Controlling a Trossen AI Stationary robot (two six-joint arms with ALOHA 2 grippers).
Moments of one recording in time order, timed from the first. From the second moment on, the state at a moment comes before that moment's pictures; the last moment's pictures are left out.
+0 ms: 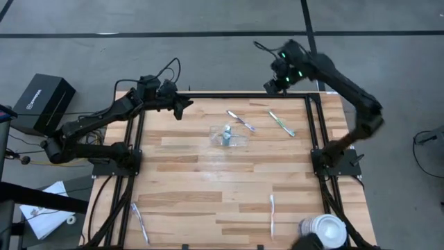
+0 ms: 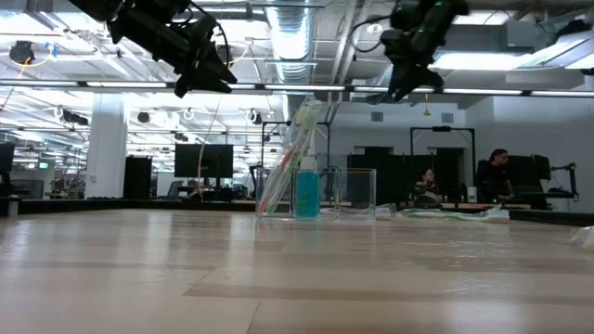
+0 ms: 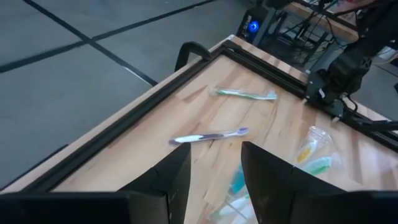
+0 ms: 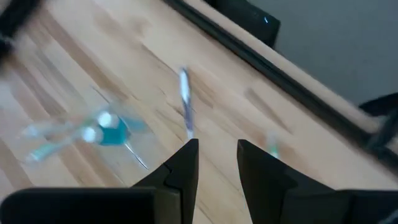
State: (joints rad) left arm 0.69 1.08 0.83 -0.17 0.24 -0.17; right arm -0.81 1.53 1.60 -1.12 -0.20 0.13
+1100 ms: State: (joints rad) left arm 0.68 1.12 0.82 -0.16 0.24 -0.22; right arm 0.04 0.90 0.84 -0.87 -0.06 1.36
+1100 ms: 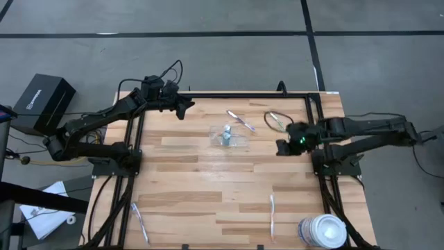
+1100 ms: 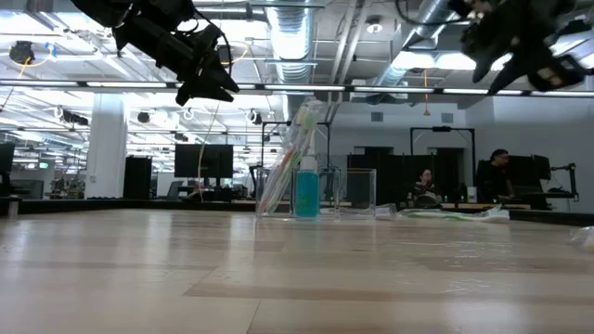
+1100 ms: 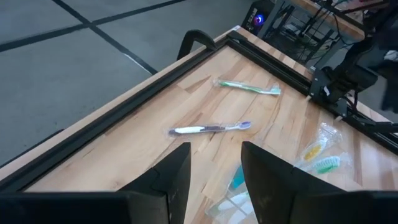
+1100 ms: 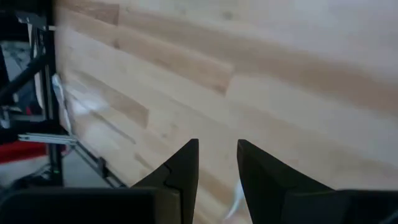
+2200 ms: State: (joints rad) left arm 0.68 1.12 0.82 -0.16 0.41 -0.16; right arm 0.59 1.70 1.20 -0.84 -0.12 2.17
